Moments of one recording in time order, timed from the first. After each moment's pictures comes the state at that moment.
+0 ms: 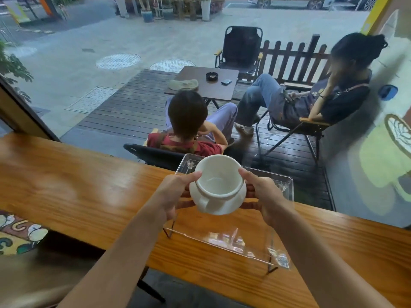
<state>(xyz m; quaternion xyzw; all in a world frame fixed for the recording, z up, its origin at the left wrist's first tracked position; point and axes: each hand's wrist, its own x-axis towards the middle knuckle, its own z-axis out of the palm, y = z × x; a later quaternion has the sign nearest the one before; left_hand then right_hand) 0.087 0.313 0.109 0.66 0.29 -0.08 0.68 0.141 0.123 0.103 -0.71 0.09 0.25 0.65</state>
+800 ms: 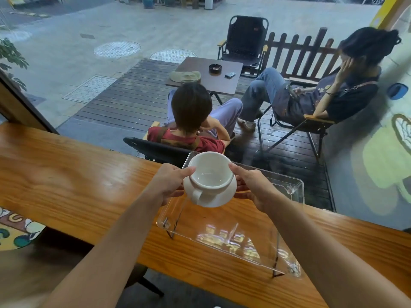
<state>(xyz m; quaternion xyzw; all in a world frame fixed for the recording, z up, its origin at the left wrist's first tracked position) 0.114 0.348 0.097 0.75 0.29 -0.06 0.59 0.181 0.161 0.079 -0.75 0.07 0.30 0.58</state>
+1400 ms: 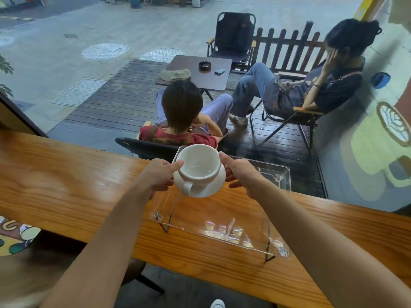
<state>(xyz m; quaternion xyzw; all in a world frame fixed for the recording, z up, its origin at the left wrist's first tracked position) 0.108 0.345 0.106 0.81 0.29 -0.08 0.50 0.177 0.160 0.086 -0.80 0.04 0.28 0.52</state>
